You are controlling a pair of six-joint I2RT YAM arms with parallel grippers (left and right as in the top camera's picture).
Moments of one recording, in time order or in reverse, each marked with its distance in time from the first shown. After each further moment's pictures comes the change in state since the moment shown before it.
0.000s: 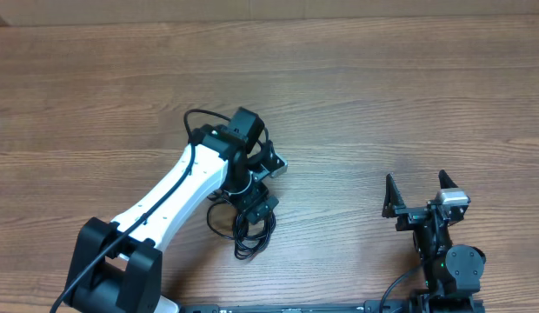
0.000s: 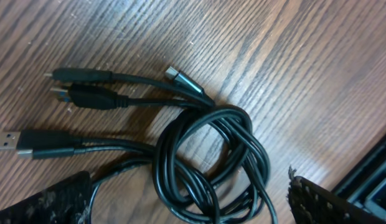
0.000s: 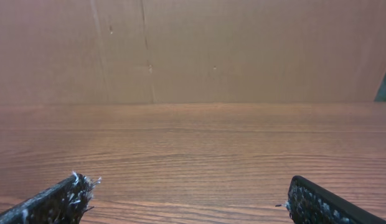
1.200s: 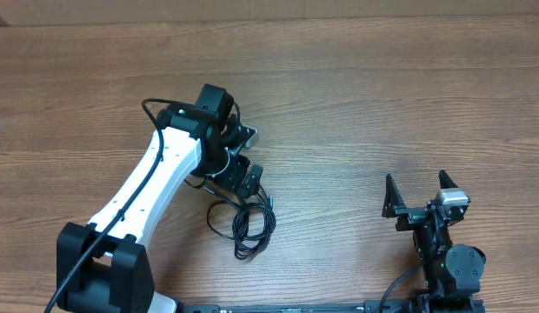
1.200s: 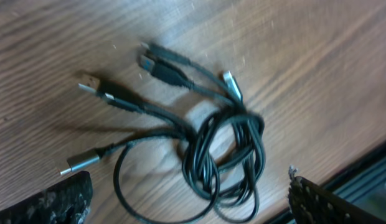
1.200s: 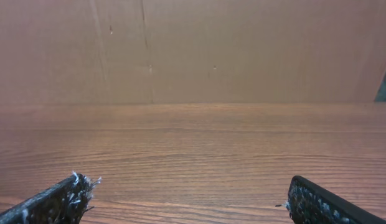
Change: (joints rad) left arm 0.158 0.000 0.133 -0.134 0.034 -0.201; right arm 0.000 0.000 0.000 0.000 0.000 0.000
